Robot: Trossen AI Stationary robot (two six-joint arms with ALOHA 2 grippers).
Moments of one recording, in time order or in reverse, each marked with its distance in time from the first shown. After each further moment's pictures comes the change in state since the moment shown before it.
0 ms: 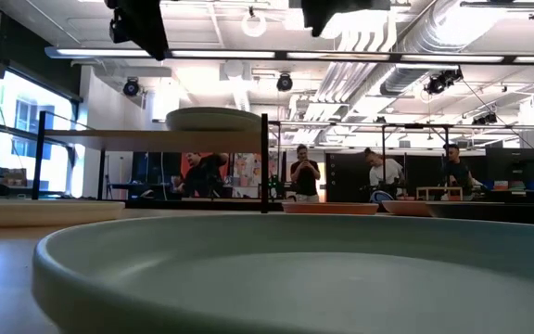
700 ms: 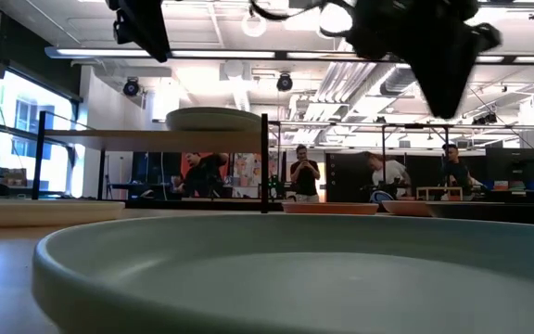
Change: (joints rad) left arm -0.015 0.018 0.000 0.010 -0.001 0.026; right arm 0.188 -0.208 -0.762 0.260 -0.092 0.454
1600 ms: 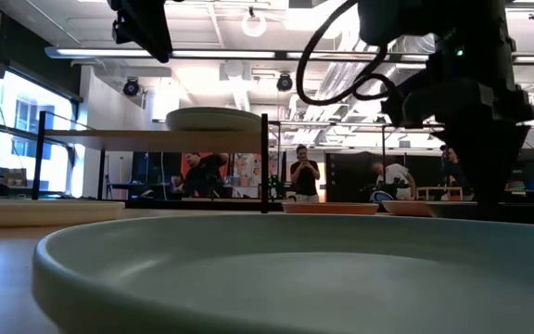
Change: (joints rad) left arm 0.000 0.000 0.000 0.007 -0.031 -0.045; right arm 0.016 -0.065 -0.398 0.323 0.018 -0.012
